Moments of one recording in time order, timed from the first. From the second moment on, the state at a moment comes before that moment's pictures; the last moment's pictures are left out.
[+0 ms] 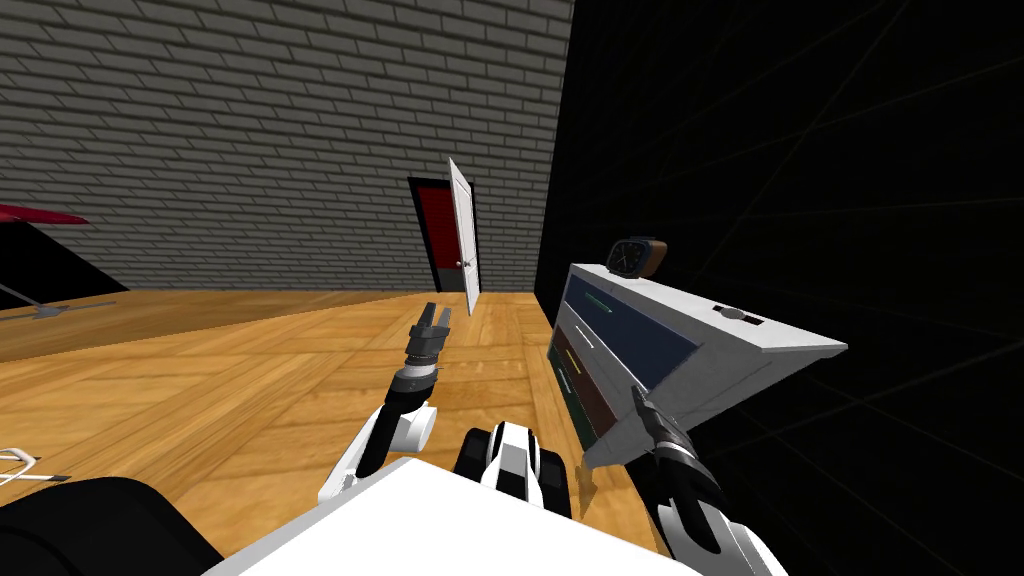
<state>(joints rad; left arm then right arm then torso) 0.52 0.01 0.01 -2.20 -0.10 -0.64 0.07 0.46 -0.18 -0.18 -1.84 0.67 0.18 0.20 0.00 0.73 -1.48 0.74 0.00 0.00</state>
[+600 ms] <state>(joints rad) 0.52 0.01 0.01 -2.20 -0.10 -0.64 0.07 0.44 -0.18 -0.19 -1.74 0.82 0.34 0.23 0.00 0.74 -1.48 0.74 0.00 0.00</state>
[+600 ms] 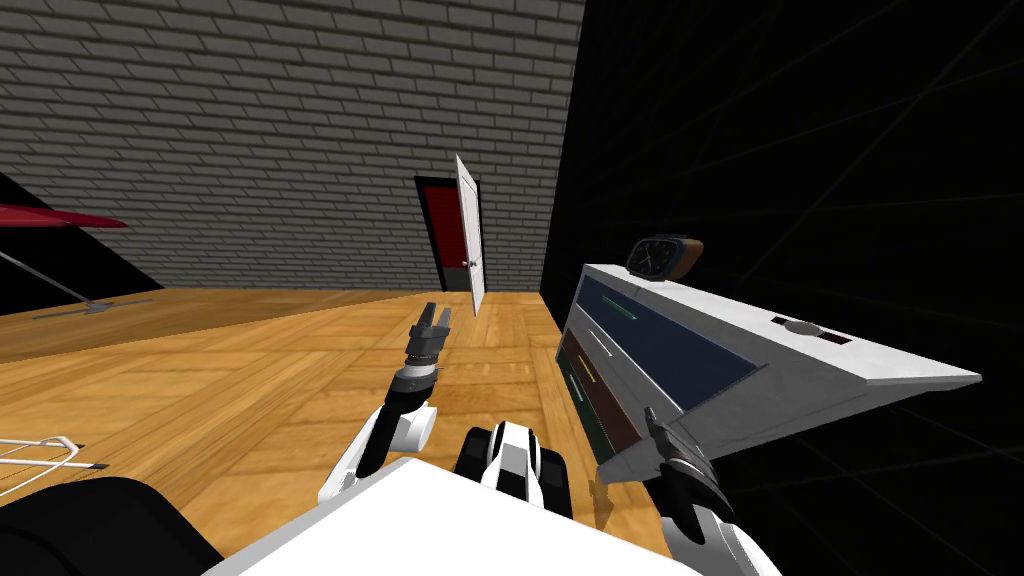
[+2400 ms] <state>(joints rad) 0.52 0.01 0.01 -2.20 -0.10 -0.64 0.07 0.31 -0.17 -0.32 -1.34 1.28 0.76 0.37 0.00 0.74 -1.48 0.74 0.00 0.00</state>
